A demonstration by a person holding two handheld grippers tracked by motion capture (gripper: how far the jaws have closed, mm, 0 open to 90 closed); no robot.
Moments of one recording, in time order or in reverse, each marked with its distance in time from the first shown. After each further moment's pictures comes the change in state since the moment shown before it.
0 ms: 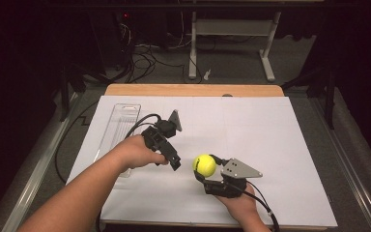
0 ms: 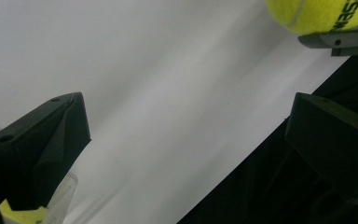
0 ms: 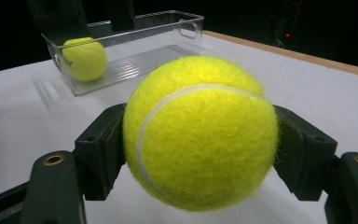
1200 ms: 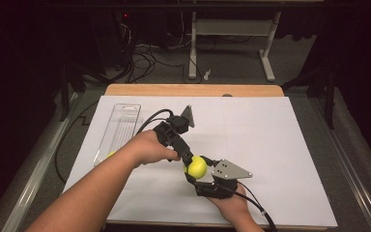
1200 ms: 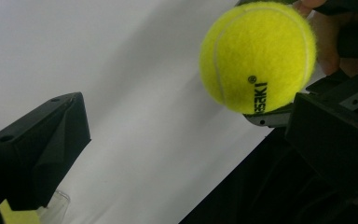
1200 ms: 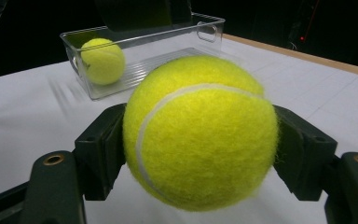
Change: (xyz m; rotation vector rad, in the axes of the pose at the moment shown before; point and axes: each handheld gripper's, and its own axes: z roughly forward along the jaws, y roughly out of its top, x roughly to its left) left arm -0.031 0.013 0.003 -0.003 -0.009 0.024; right arm 0.015 0.003 0.016 -0.006 0.043 -0.014
